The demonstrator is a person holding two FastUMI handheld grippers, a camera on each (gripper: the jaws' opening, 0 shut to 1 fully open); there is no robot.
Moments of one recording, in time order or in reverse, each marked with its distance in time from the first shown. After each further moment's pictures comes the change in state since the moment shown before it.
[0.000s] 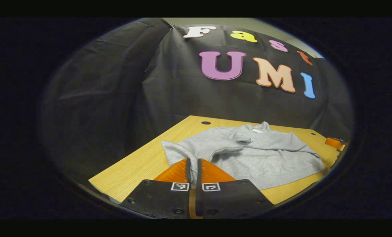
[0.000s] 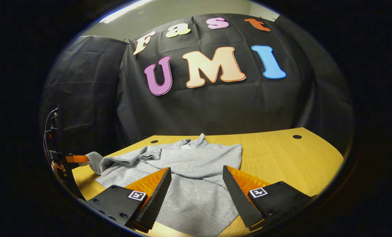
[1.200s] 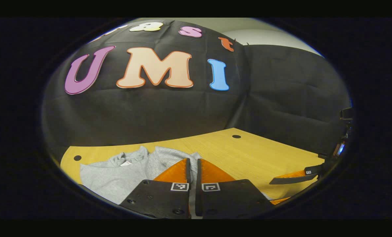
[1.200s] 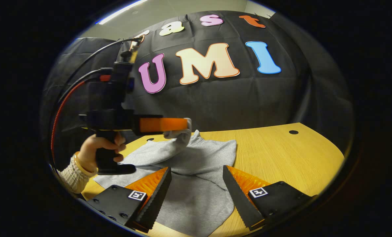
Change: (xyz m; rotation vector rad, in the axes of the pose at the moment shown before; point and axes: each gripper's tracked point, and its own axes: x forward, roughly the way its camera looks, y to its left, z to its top) left arm 0.122 -0.421 0.046 0.229 0.031 -0.729; right arm -0.009 -0.020 0.002 0.024 0.023 -0.041
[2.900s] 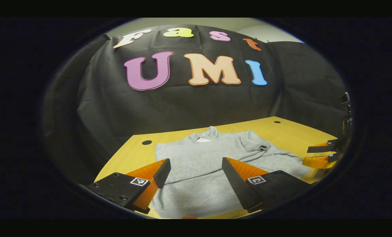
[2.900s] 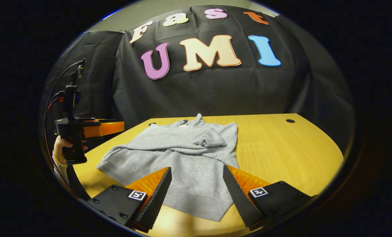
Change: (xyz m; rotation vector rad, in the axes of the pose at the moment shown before) left arm -0.237 0.138 -0.069 0.019 0.045 0.409; right arm -0.041 0.030 -0.052 -0.031 0.145 -0.022
